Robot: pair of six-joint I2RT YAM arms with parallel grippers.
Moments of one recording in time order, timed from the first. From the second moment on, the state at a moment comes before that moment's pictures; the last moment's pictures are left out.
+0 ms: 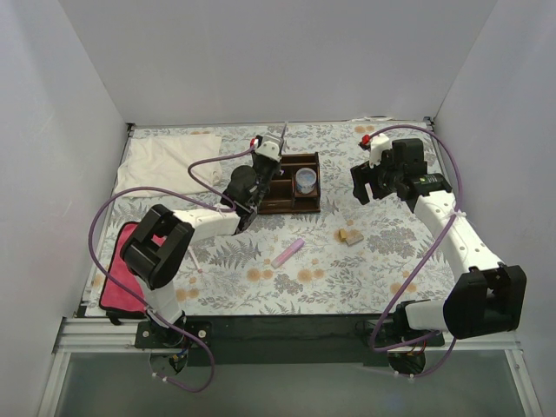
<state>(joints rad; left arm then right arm) -0.67 1.77 0.99 1.07 -0.23 0.17 0.20 1.31 1.11 -0.54 -0.25 -0.27</state>
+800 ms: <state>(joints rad) -0.67 1.88 1.01 1.03 -0.21 0.05 0.18 1.32 1.11 -0.54 -0.25 -0.27</state>
